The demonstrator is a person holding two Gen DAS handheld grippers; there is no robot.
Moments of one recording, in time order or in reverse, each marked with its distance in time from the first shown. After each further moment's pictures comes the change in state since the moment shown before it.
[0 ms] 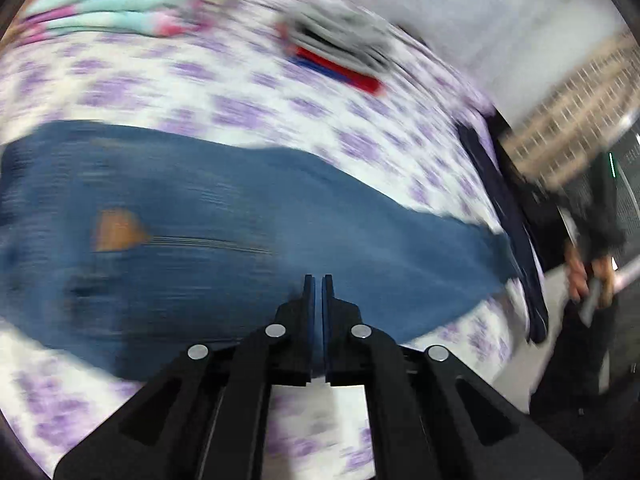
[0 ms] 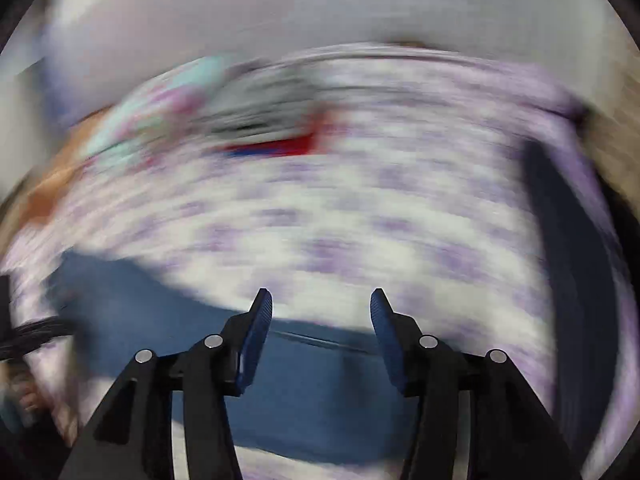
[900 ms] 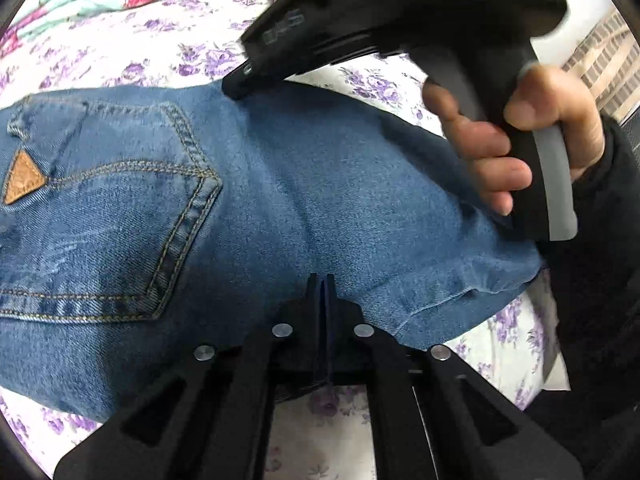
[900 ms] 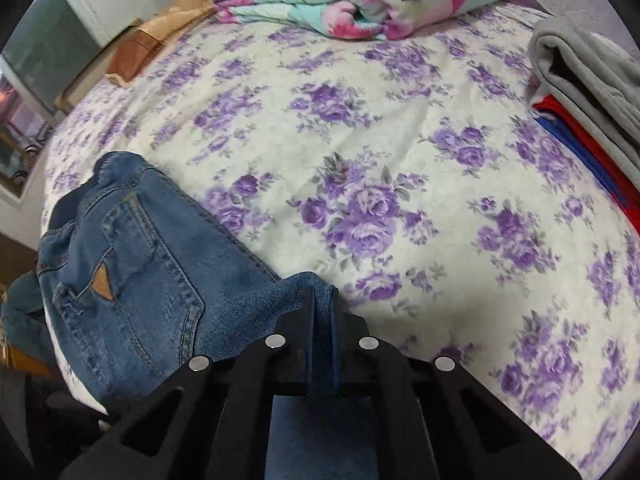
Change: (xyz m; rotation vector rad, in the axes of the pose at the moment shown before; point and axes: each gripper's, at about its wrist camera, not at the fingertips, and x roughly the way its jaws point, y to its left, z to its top) left arm 0.063 -0.015 -0.014 0.017 0.072 0.132; right arm 0.205 0.152 0.066 -0.315 0.291 0.213
